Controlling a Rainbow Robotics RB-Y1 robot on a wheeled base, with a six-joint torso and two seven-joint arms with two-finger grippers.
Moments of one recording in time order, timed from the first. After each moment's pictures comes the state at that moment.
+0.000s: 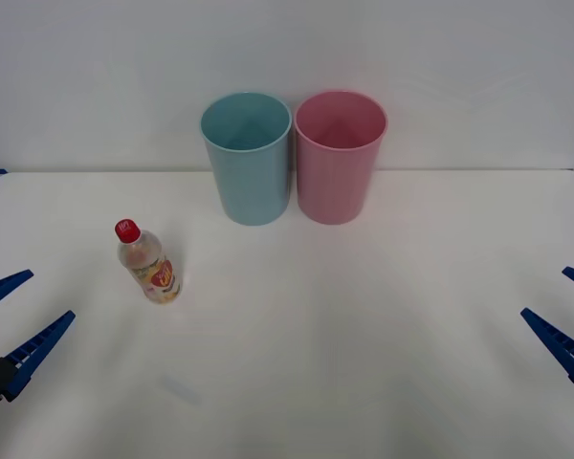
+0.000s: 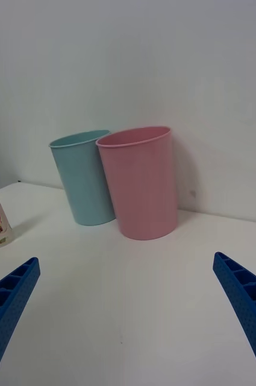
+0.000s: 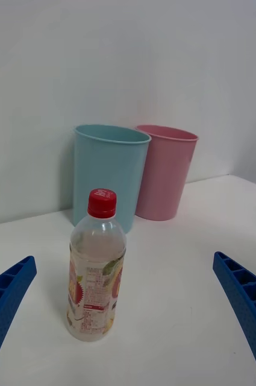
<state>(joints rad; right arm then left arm) 0.35 -0.40 -0.52 -1.66 0.96 -1.22 0.00 0.35 0.40 0.52 -1.66 -0.96 -1.22 0.00</state>
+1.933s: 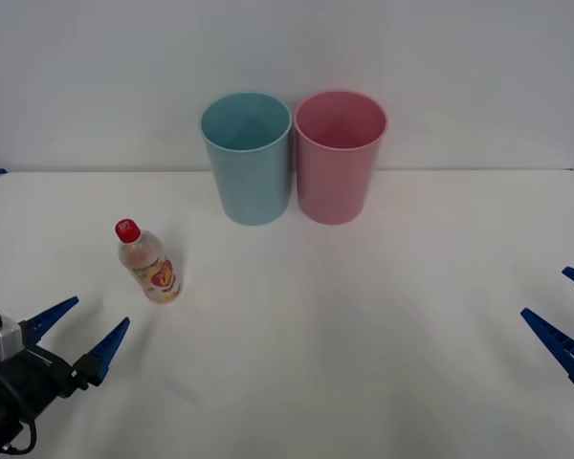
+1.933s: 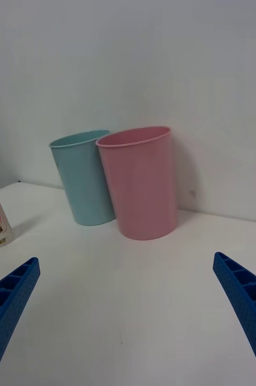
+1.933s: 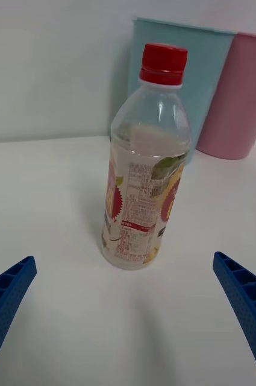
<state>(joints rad) 0.35 -0.40 -0.52 -1.66 0.96 -1.22 0.00 0.36 0.41 0.19 -1.58 -0.96 -0.72 -0.18</state>
